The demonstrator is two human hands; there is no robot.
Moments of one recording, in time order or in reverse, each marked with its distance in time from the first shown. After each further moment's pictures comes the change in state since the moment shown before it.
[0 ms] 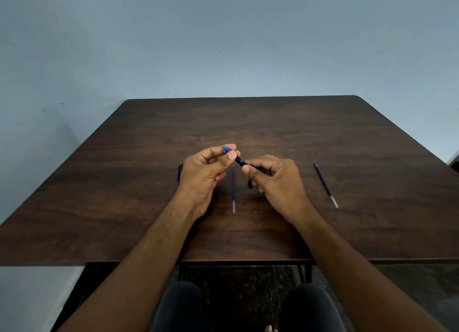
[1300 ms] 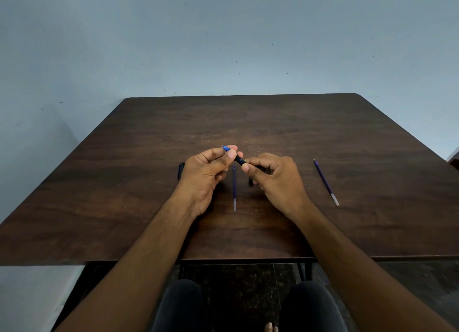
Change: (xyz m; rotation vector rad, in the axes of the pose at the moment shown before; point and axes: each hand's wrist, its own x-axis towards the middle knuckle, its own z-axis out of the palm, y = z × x) left_hand 0.001 0.001 -0.003 0.001 -0.027 -0.118; right_hand 0.002 -0.003 0.001 -0.111 -0.033 -0.047
